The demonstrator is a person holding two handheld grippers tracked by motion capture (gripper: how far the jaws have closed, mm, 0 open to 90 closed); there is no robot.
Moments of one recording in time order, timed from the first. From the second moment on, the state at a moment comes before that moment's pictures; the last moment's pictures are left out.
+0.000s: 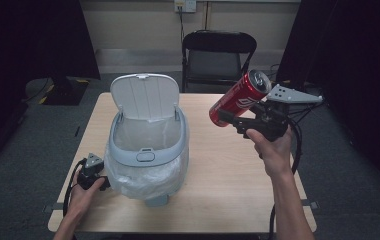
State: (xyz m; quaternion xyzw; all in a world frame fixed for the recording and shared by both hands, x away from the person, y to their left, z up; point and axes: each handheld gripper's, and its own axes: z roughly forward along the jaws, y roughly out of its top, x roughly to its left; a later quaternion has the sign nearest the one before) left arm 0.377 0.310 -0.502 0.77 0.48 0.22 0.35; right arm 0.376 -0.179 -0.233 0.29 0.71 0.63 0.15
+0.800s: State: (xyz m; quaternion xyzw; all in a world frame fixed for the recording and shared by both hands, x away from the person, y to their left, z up) left arm 0.377 0.310 -0.502 0.77 0.48 0.22 0.35; right arm 0.378 -0.083 -0.195 0.18 0.73 0.65 0.10
